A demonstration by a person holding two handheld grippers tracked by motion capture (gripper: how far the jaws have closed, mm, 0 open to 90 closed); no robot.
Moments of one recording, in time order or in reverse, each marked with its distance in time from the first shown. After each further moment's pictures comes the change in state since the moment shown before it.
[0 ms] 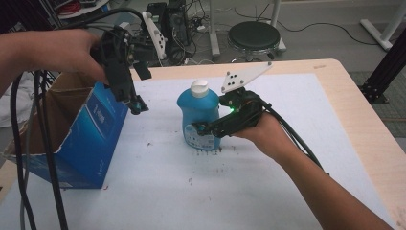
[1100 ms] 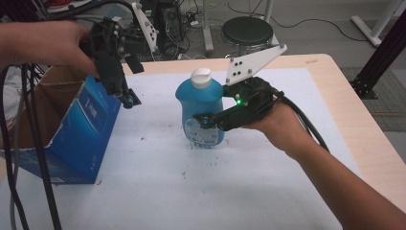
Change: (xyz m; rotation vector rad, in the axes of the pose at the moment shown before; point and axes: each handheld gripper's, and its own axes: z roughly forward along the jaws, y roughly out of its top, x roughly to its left) left arm -0.003 -0.001 -0.001 -0.009 0.005 -0.001; right arm 0.028 0.026 -0.040 0.039 -0.016 -0.129
